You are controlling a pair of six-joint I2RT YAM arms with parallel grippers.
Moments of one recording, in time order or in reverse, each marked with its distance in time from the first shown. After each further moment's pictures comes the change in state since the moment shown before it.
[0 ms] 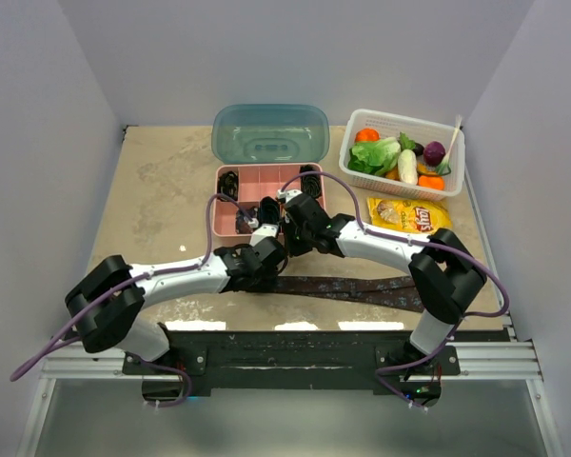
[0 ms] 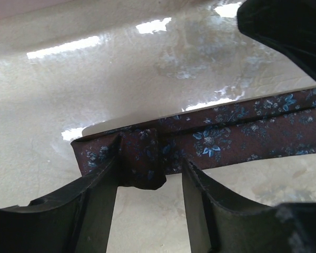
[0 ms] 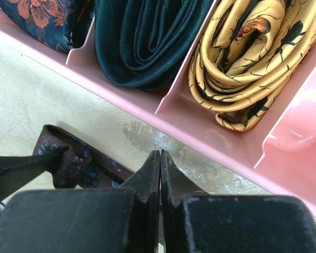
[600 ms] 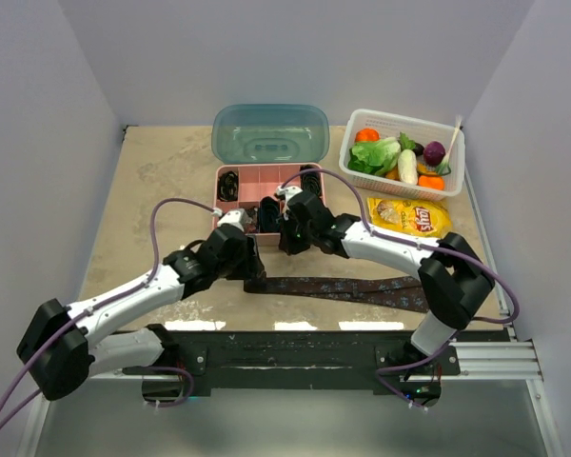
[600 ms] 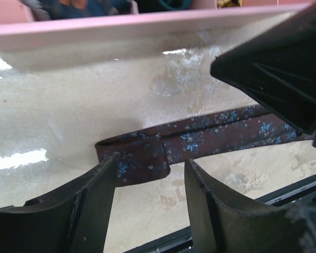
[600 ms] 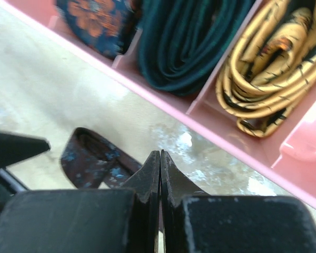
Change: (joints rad) left arm 0.162 -0.320 -0.118 0.072 0.165 -0.003; right arm 0.000 -0.043 -0.013 0.039 -0.068 -0.004
